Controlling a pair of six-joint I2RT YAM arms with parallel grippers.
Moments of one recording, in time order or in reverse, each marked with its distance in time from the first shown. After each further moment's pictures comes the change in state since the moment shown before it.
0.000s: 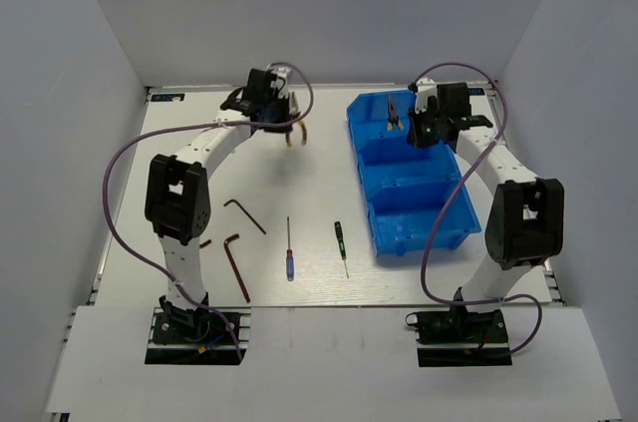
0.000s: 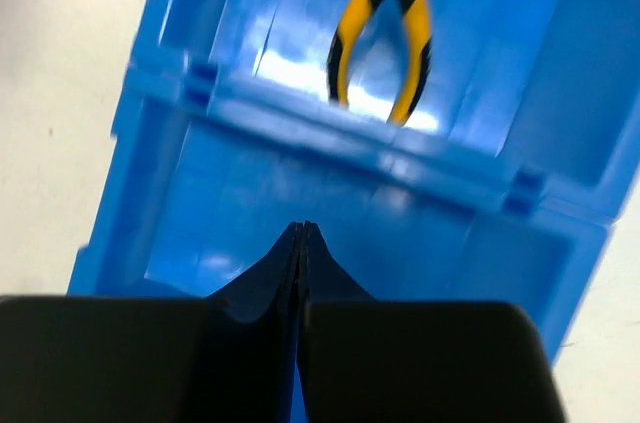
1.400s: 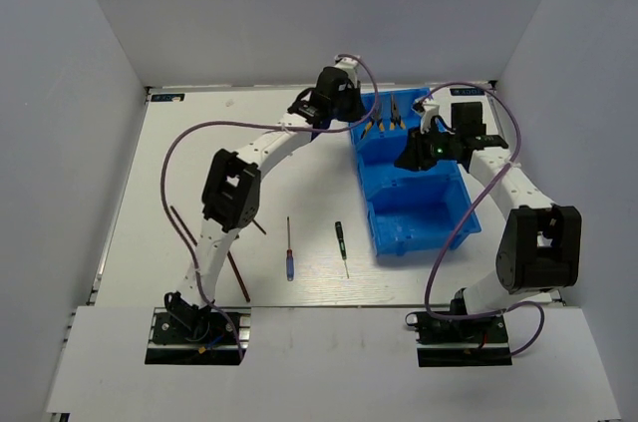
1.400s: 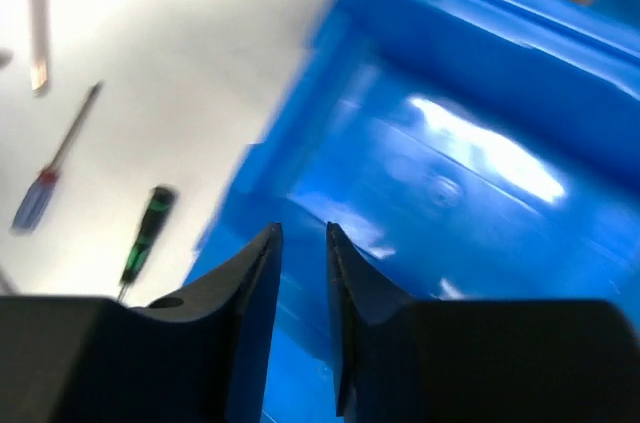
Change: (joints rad) left arm -0.271 0.447 0.566 0.324 0.035 -0.215; right arm -0.060 -0.183 -0.223 -0.027 -0.386 0.004
